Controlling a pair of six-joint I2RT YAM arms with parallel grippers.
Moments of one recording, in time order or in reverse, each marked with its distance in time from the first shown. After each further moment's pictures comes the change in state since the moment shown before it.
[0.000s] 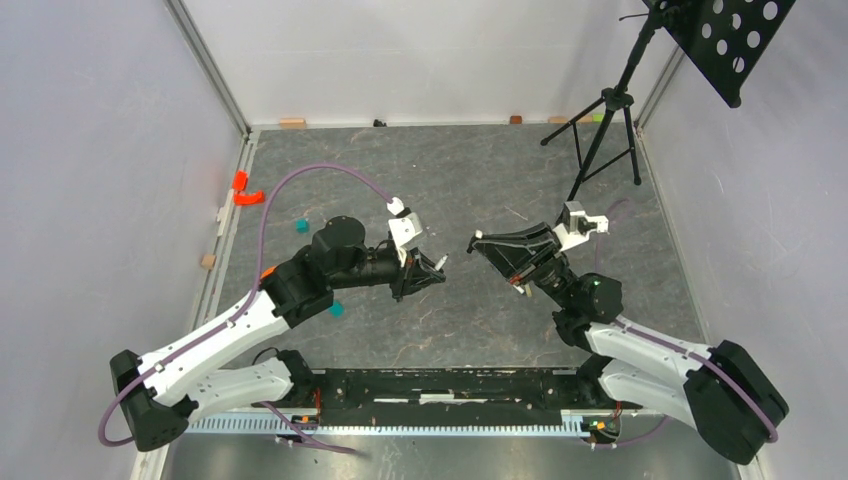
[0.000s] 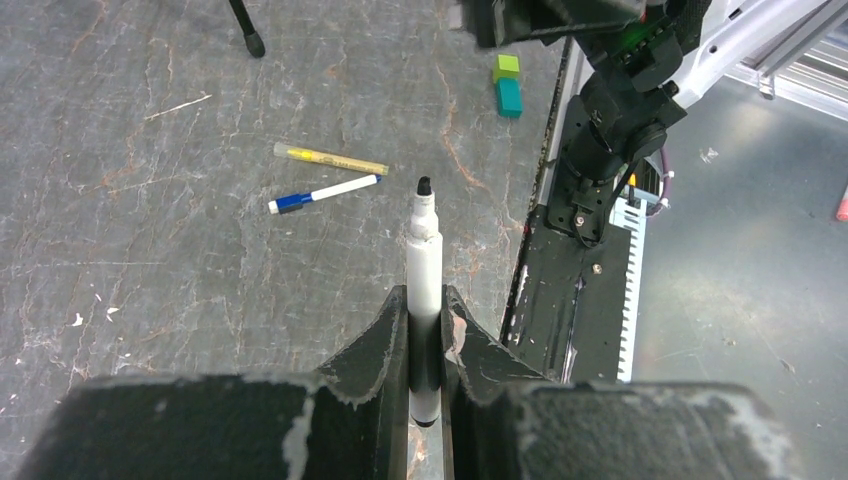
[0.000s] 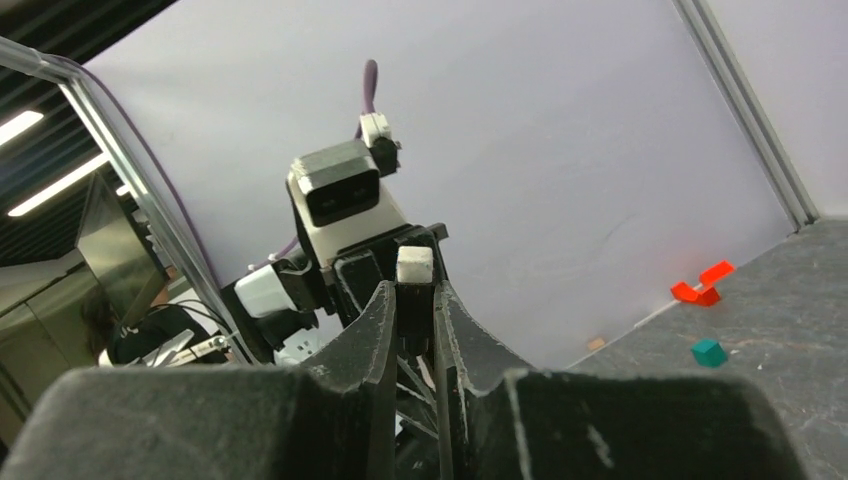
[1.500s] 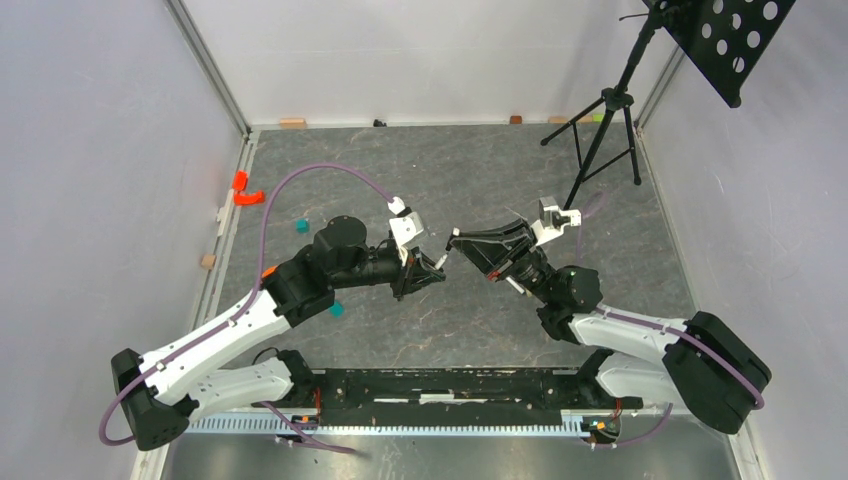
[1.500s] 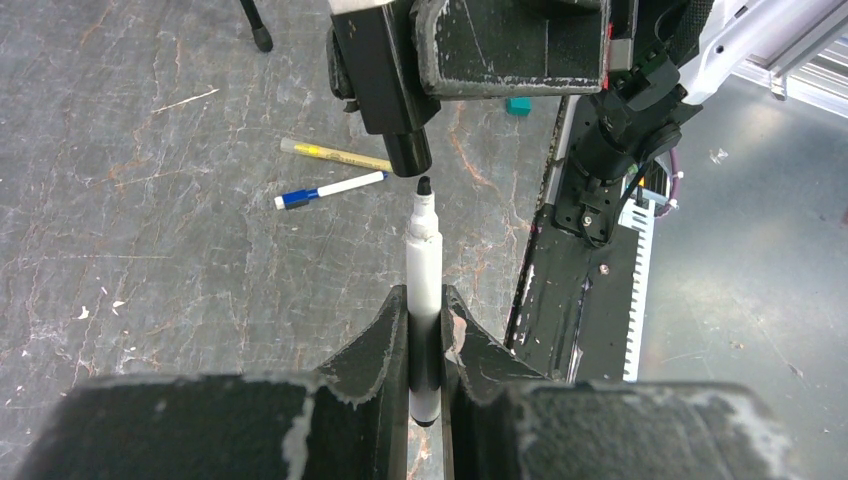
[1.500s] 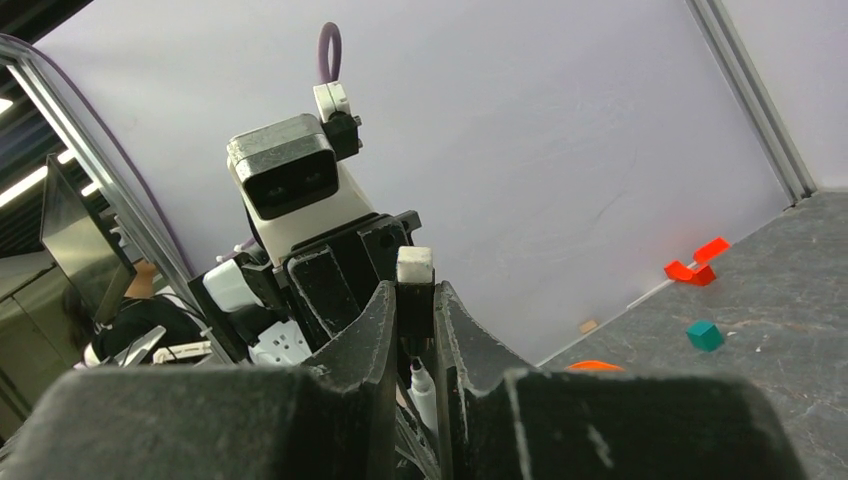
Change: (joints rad) left arm 0.000 0.007 0.000 0.000 -0.016 0.000; right arm 0.097 0.179 0.073 0.029 0.057 -0.076
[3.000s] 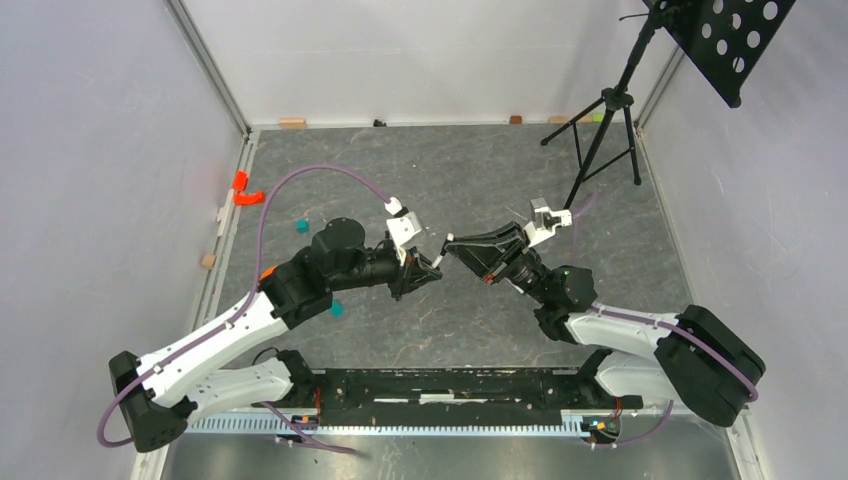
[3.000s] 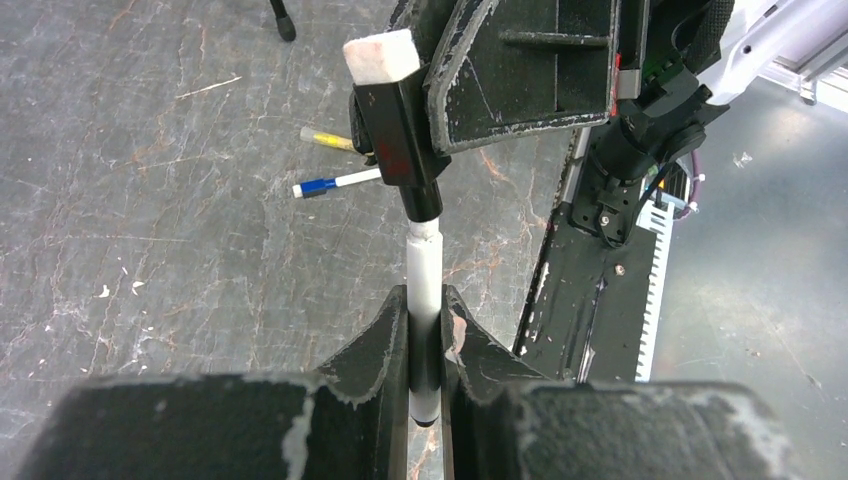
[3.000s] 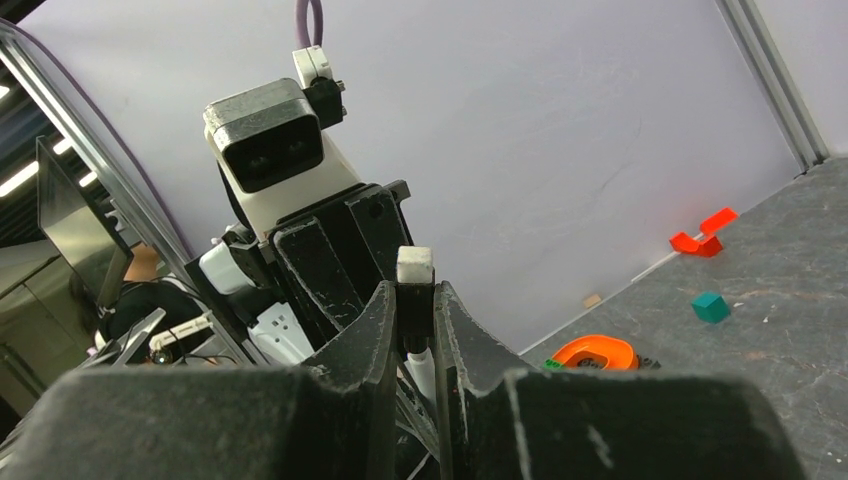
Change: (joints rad) left arm 0.000 -0.016 -0.002 -0.020 -0.054 0.000; right arm 0.013 0.040 -0.009 0.009 -0.034 0.003
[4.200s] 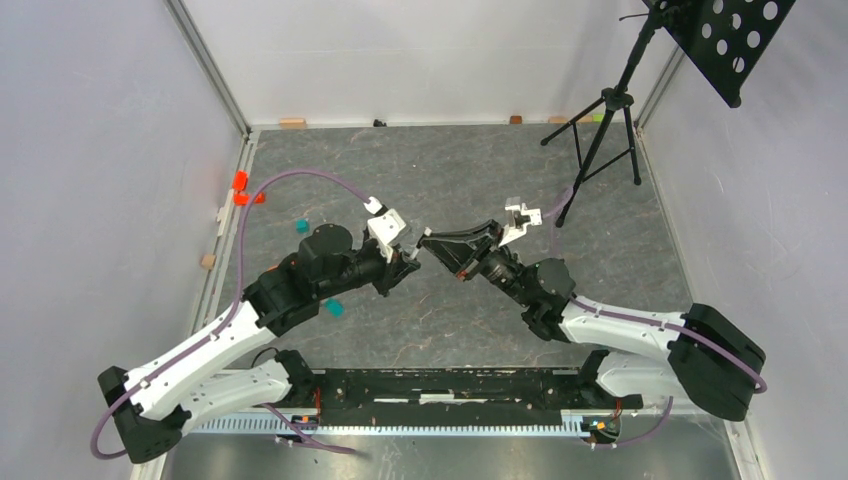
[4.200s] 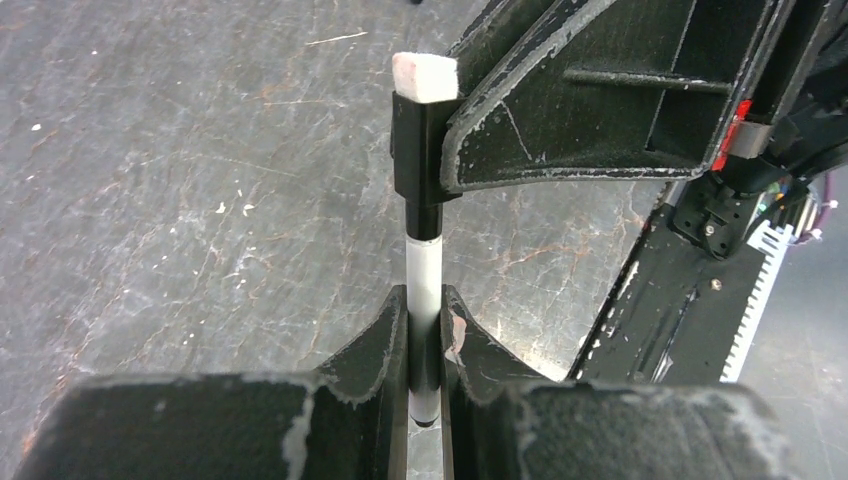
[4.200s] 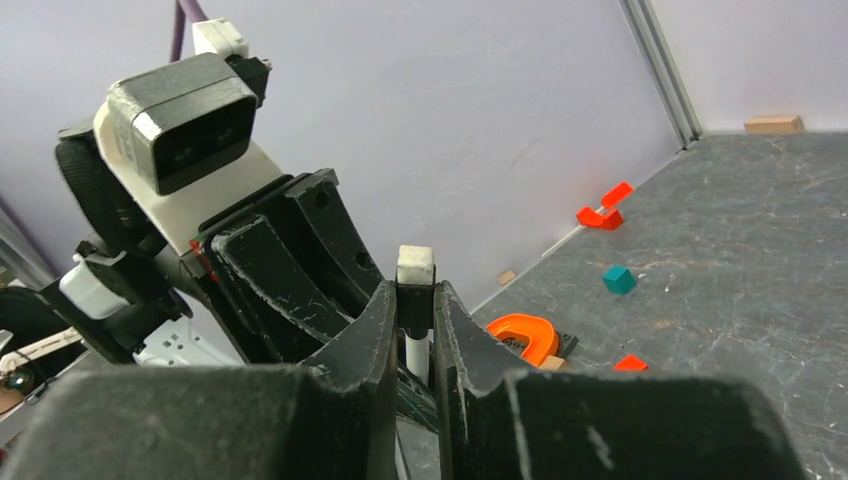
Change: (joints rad) left arm 0.013 -0.077 -0.018 -0.097 -0.211 0.011; right arm 0.146 -0.007 0.110 -0.288 0.204 -0.237
